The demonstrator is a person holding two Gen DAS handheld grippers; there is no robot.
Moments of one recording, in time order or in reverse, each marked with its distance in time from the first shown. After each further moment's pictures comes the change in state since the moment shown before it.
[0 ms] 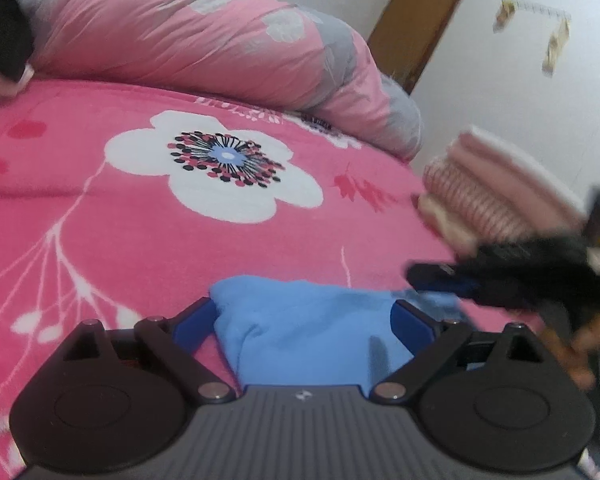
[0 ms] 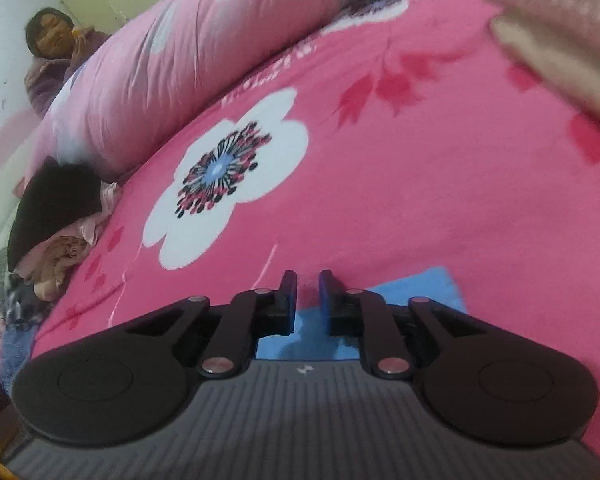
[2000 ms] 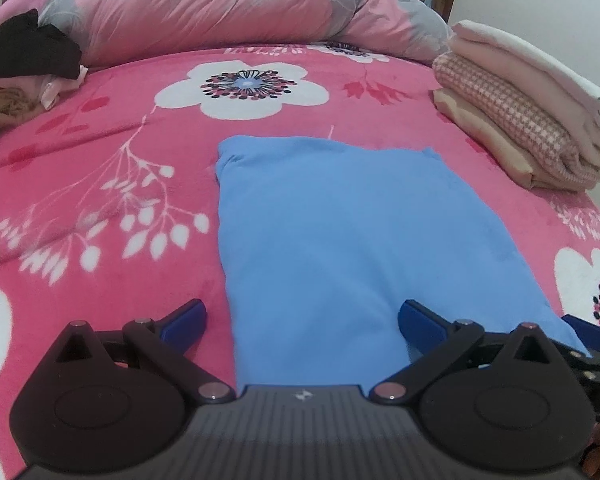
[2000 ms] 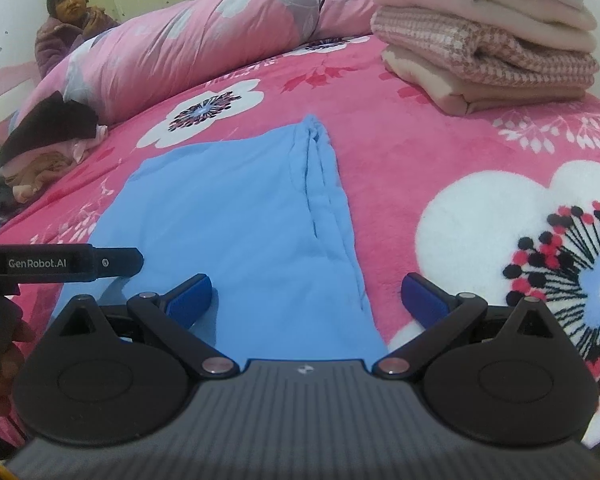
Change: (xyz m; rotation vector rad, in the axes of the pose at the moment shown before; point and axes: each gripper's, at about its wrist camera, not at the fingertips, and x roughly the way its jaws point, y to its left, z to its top) left arm -0.073 -0.100 -0.073 0.160 0.219 0.323; right arm -0.150 -0.001 -0.179 -0.122 -0.138 -0.224
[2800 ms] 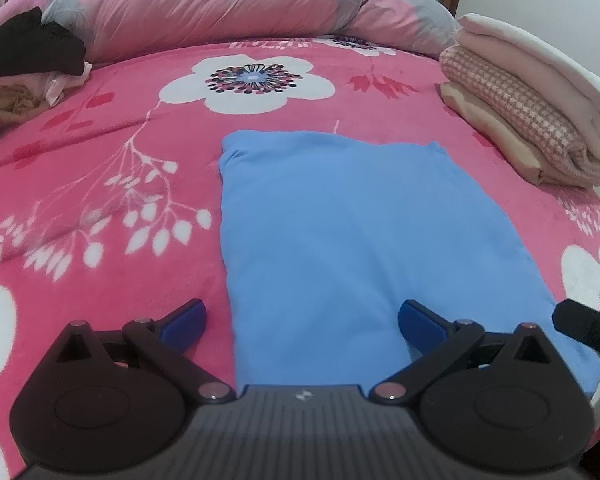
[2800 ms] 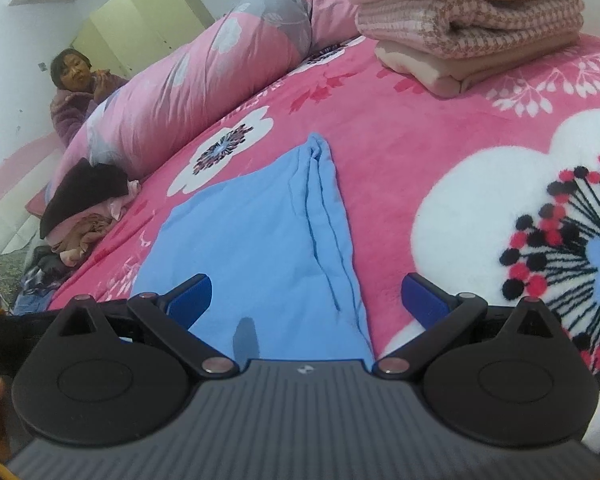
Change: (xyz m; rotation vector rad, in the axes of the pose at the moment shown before) left arm 0.003 -0.002 0.003 -0.005 0.028 0.027; right arm -0.010 -0.035 0.002 0.203 -0.040 0.176
